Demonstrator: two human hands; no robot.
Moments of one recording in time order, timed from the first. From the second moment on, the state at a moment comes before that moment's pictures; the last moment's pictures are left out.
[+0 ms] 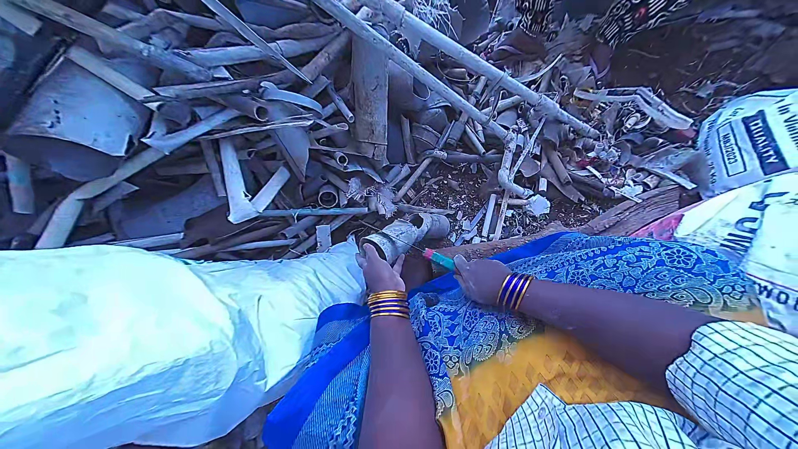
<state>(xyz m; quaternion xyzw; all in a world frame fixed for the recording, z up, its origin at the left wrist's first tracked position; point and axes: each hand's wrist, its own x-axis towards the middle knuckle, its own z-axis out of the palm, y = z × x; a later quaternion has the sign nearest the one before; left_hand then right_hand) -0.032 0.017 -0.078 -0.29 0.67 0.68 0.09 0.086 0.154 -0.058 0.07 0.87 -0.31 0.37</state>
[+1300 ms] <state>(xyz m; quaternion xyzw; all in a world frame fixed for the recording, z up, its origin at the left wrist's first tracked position) -0.033 0.016 -0.088 -0.36 0.67 0.64 0.10 0.092 0.154 -0.069 0.05 0.88 -0.31 0.36</state>
